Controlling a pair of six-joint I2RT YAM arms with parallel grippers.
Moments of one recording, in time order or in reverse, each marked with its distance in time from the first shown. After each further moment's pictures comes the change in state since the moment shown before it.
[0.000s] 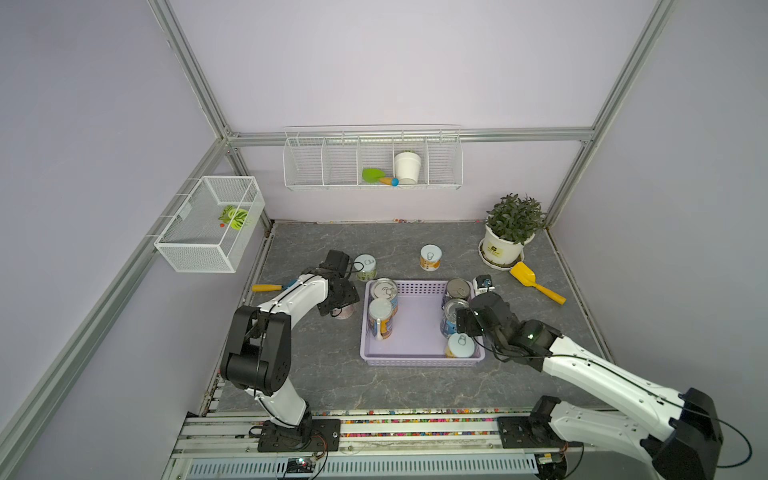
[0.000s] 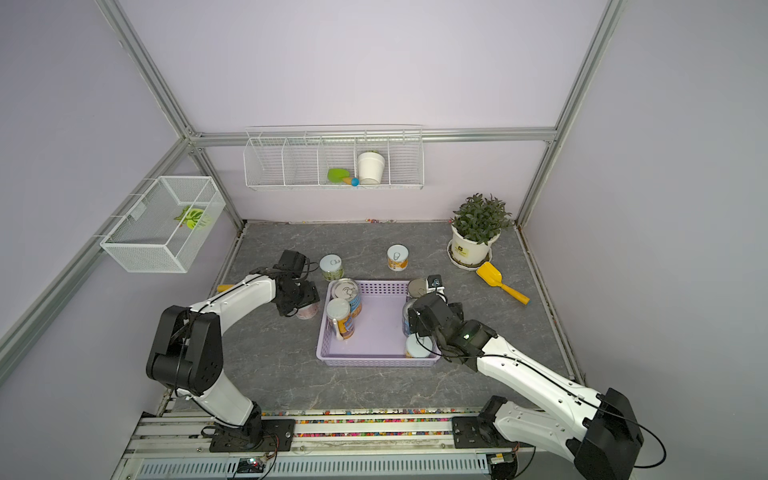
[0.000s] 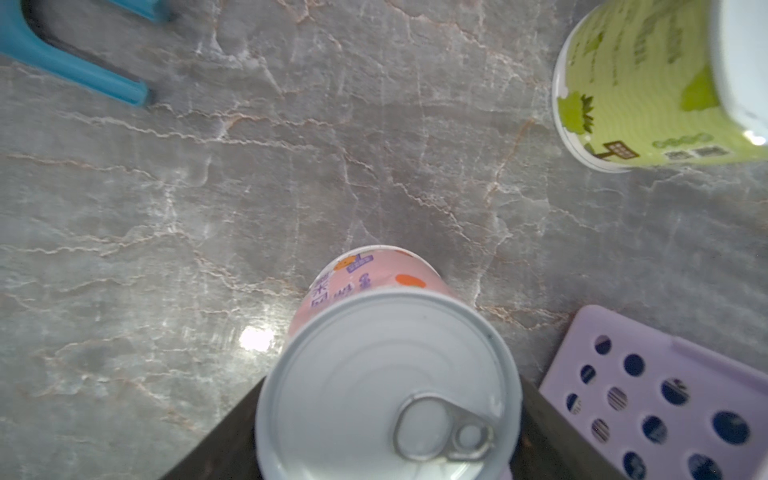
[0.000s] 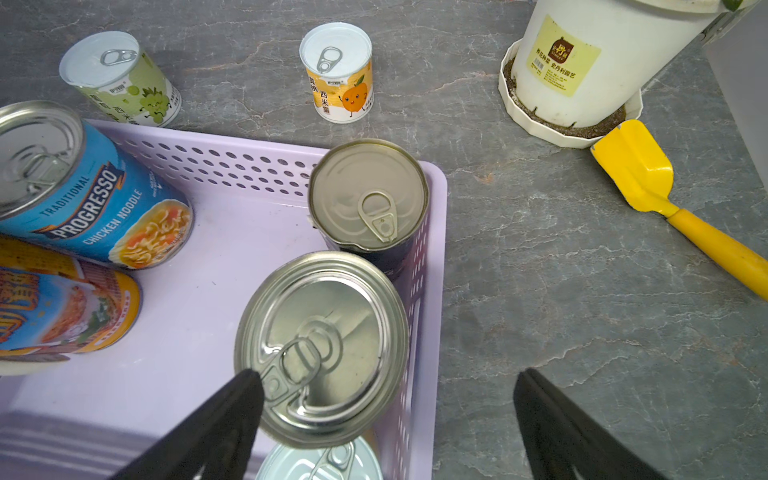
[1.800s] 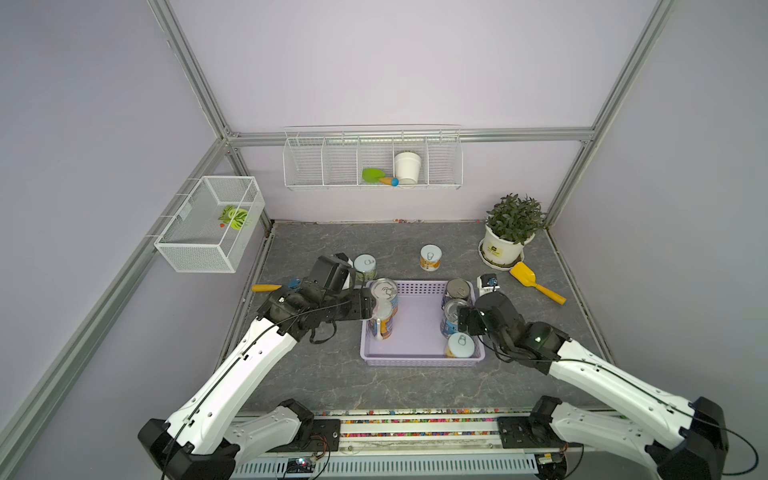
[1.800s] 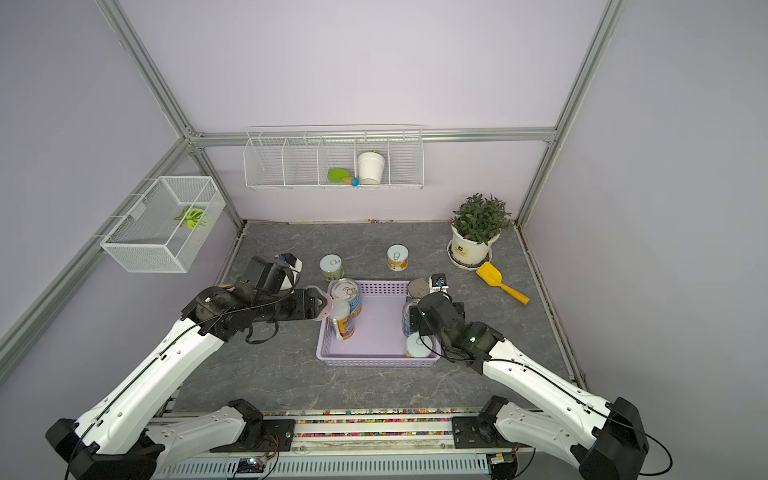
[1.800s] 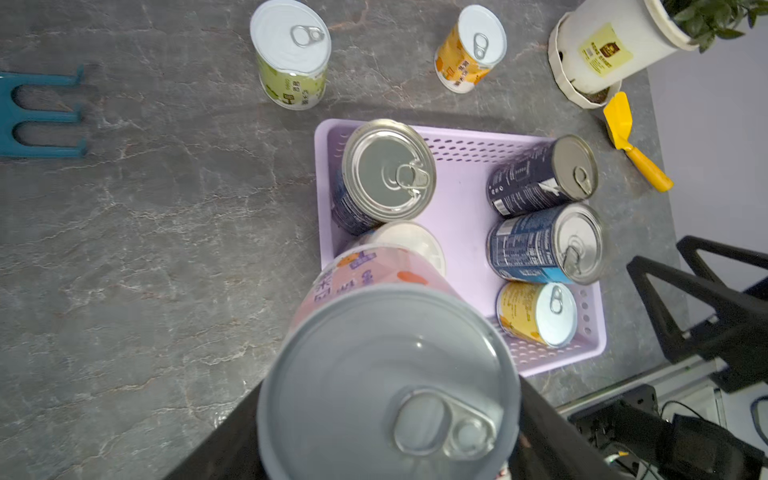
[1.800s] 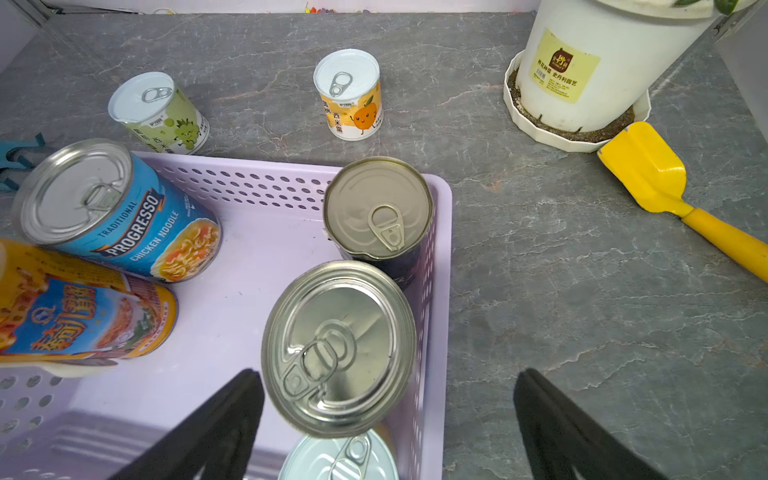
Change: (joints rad) left arm -0.327 -0.570 0.132 -0.359 0.125 0.089; right arm -0.005 -0.050 0.000 0.006 -0.027 0.031
